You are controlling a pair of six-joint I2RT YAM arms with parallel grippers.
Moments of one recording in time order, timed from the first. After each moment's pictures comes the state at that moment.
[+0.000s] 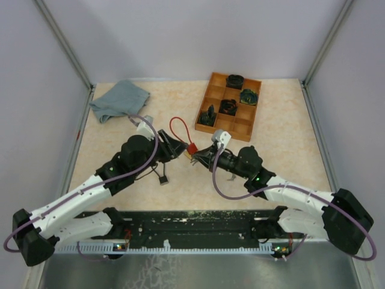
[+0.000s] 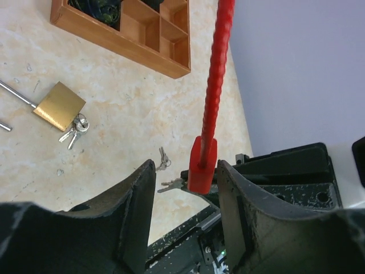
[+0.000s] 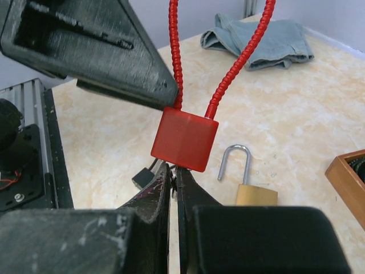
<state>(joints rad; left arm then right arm) -0.84 0.95 0.77 -0.10 -0.16 -0.93 0.82 1.08 0.47 0.64 -0.29 0.10</state>
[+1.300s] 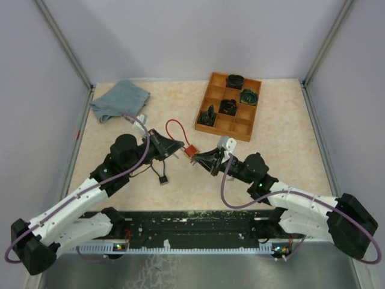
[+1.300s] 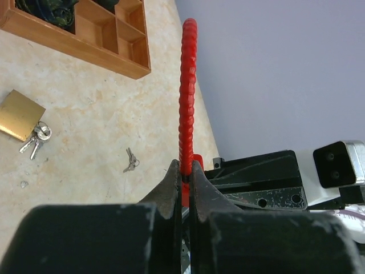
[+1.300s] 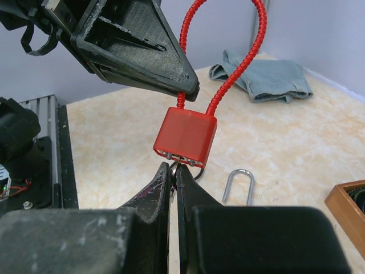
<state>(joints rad) -0.72 0.88 0.72 0.01 0.04 -0.97 0.84 1.01 0.38 0.78 -0.29 0.07</state>
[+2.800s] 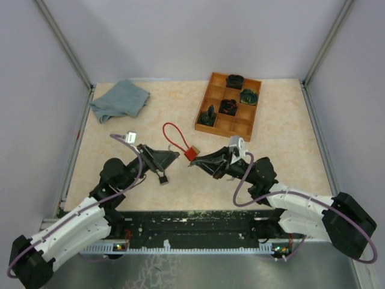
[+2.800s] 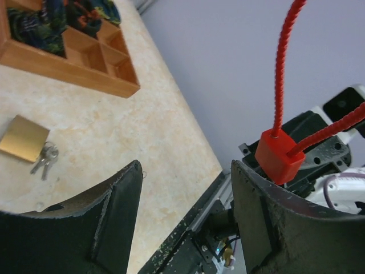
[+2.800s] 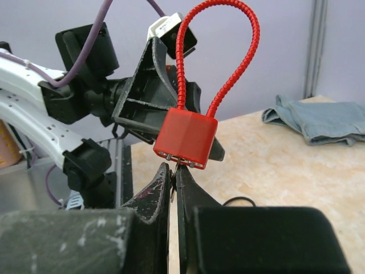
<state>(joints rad) -0.69 0.65 0.36 0.35 0.10 -0.89 0.82 1.03 0.33 1.08 -0.45 0.32</state>
